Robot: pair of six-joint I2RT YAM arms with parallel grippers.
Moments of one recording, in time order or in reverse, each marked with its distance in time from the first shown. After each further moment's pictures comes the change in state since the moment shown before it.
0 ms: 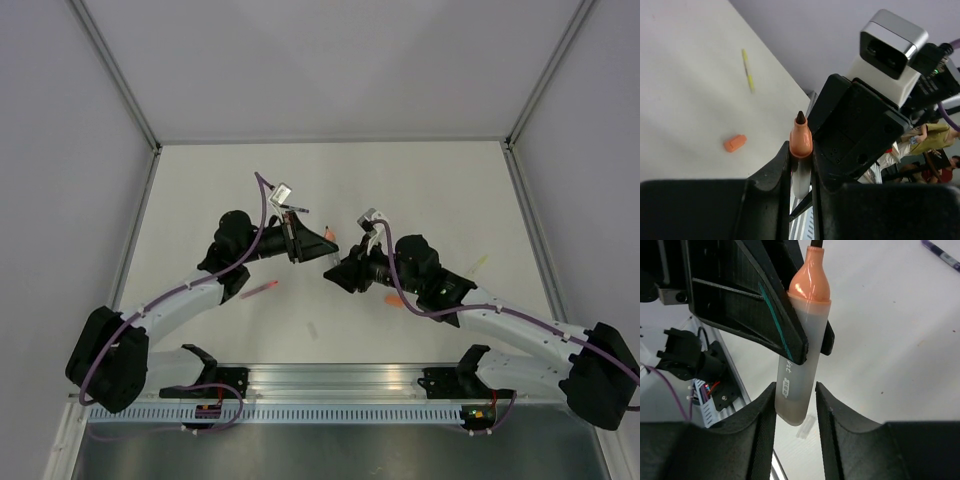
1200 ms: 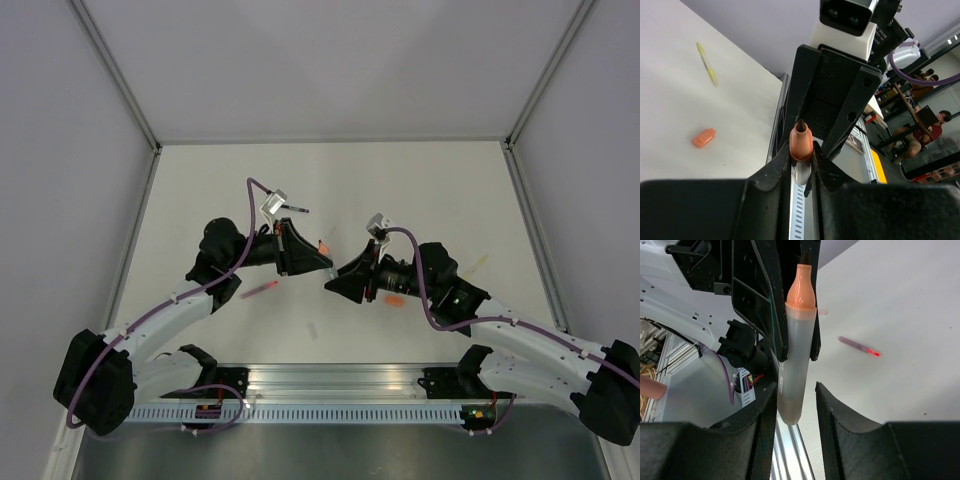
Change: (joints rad) left arm 0.001 -0.149 -0.039 0.032 0.178 0.006; right arm 0.006 -0.142 -0.066 0.108 -0.192 0.048
